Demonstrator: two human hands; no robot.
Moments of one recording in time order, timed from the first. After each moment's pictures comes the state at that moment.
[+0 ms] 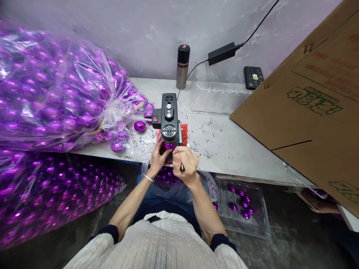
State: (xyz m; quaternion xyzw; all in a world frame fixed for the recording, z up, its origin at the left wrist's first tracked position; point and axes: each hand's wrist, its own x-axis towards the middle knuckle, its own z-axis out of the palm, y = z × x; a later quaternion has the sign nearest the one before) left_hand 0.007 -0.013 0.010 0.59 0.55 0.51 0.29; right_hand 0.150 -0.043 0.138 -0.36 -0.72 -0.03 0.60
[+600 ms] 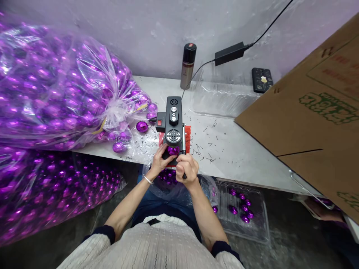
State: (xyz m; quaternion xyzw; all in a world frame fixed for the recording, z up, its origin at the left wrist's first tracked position) left_hand -0.001 -0.013 0.008 0.67 0.49 0.49 0.25; right_hand 0.150 -0.040 0.098 -0.34 -0.71 -0.04 0.62
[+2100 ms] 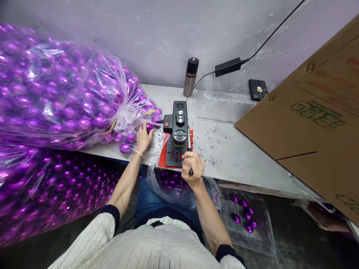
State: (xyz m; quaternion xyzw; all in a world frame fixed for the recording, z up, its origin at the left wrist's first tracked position) left_hand -0.098 0.090 0.043 0.58 0.68 0.42 0.16; right_hand 0.148 -0.040 0.114 -0.37 -0.69 -0.04 0.62
